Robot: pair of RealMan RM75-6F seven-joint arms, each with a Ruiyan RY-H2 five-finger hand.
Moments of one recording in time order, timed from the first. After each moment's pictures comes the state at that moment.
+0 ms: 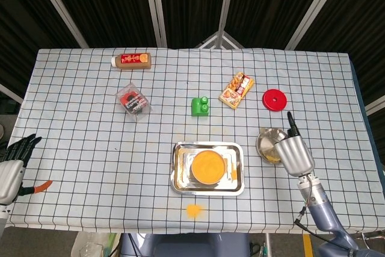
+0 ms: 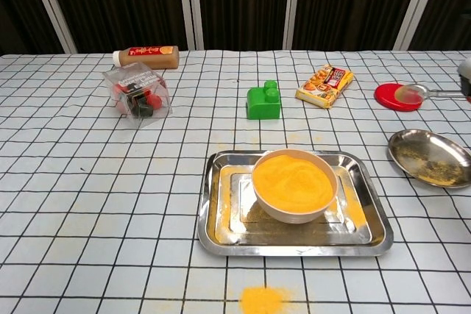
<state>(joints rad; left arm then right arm) -0.11 -1.05 -0.03 -1.75 1.43 1.39 -0.03 0.36 -1.41 0.13 -1.40 -1.56 1.32 -0.88</state>
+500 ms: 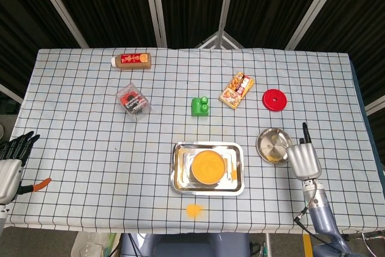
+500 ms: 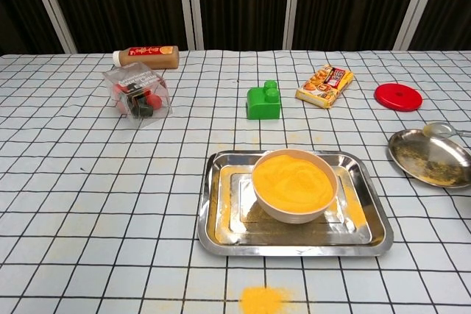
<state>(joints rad) -0.10 -1.09 -0.03 -1.69 1.47 1.43 -0.04 0.31 -1.55 0.12 -1.24 -1.42 1.29 -0.76</state>
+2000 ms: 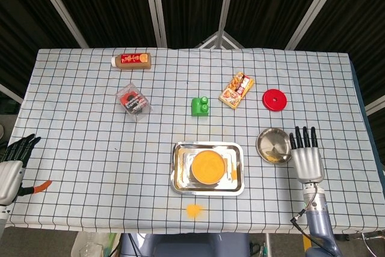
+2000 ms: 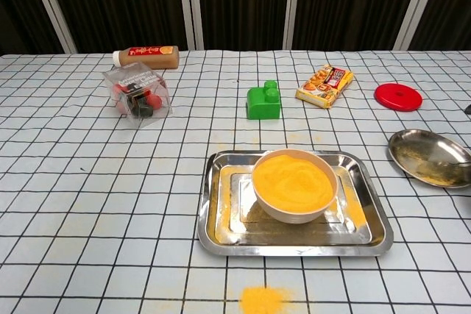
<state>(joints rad) -0.10 -1.08 -0.03 -1.71 1.44 1.40 -0.04 0.29 -1.56 0.14 -1.32 -1.29 1.34 -0.91</state>
